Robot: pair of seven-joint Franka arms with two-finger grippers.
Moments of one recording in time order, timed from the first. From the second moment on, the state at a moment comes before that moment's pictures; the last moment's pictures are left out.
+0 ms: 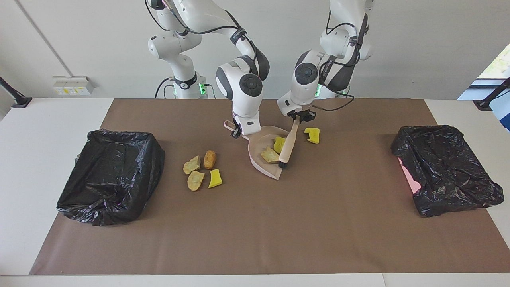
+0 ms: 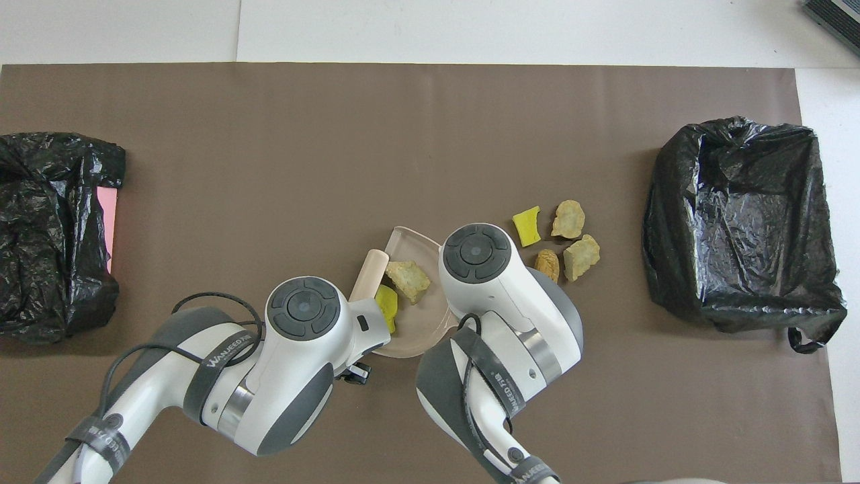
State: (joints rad) left arm -0.59 -0.02 -0.06 -2.21 -0.09 1.92 -0.19; right arm 0.59 0.23 0.00 -1.92 0.02 1.86 -0.51
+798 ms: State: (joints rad) left arm -0.60 -0.12 -0.07 -2.21 -0.10 1.77 -0.76; right arm 0.59 0.23 -0.01 -1.92 -0.08 1.87 -0.78
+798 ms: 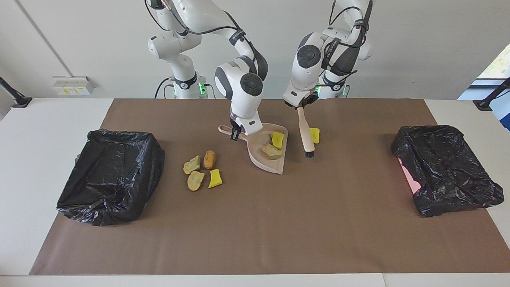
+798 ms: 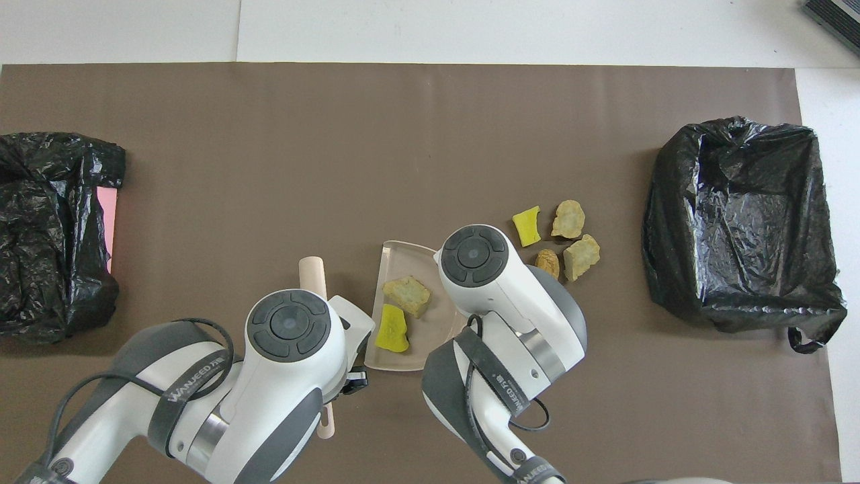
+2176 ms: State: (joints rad) left arm -0.58 -0.23 -0.06 -2.51 -0.13 1.99 -1.04; right arm 0.59 0.23 -0.01 -1.95 -0.11 1.93 -0.87
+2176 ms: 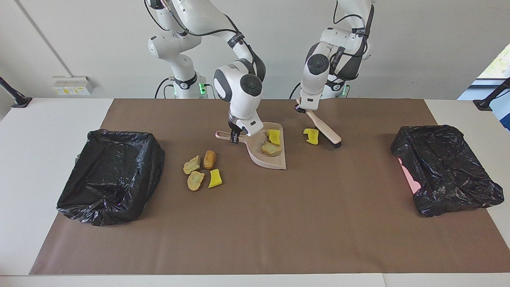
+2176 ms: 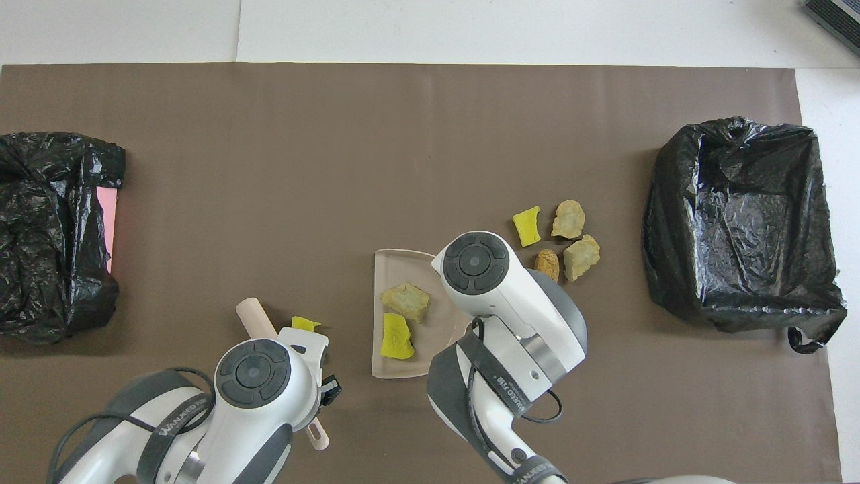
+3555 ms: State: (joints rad) left arm -0.76 -0.10 -0.07 -2.35 -0.32 2.12 -0.65; right arm 0.59 0.23 -0.01 -1.95 -0.11 1.93 -0.87
